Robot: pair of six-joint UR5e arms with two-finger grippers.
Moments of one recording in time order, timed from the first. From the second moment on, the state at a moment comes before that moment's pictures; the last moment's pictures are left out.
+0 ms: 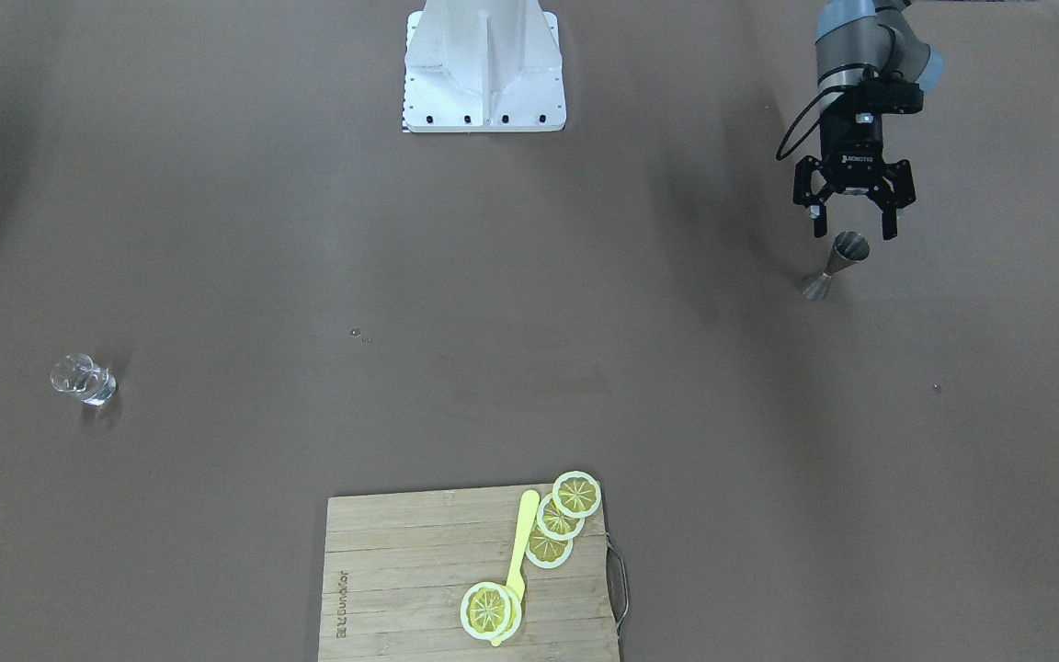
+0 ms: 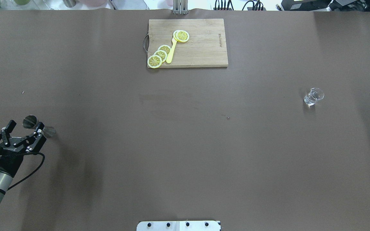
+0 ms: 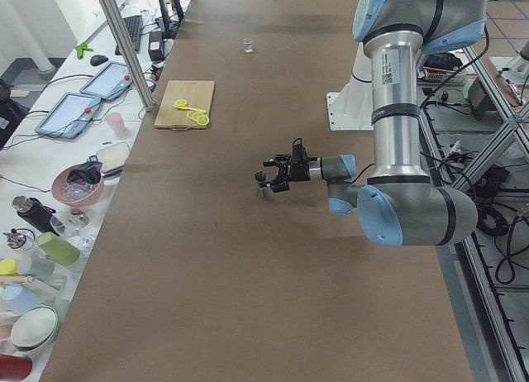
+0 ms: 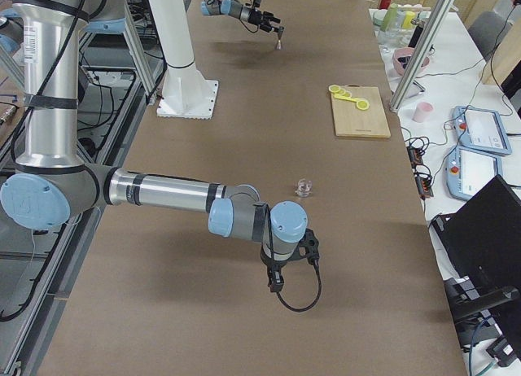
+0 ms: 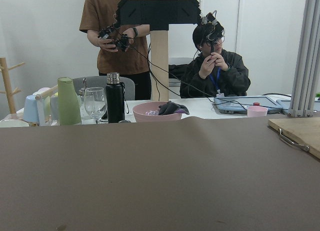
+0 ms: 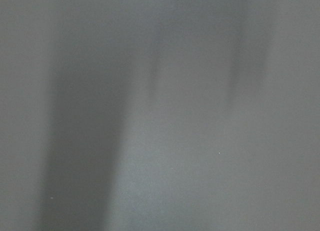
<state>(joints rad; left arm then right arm) -0.12 -1.30 -1.75 -2.84 -0.38 -1.15 1.58 -1.66 1.60 -1.64 2.33 -0.22</state>
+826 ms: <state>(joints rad) -0.16 -1.25 -1.97 -2.80 -0.52 -0.90 1.55 -1.67 1.64 -1.66 2.32 -0.07</state>
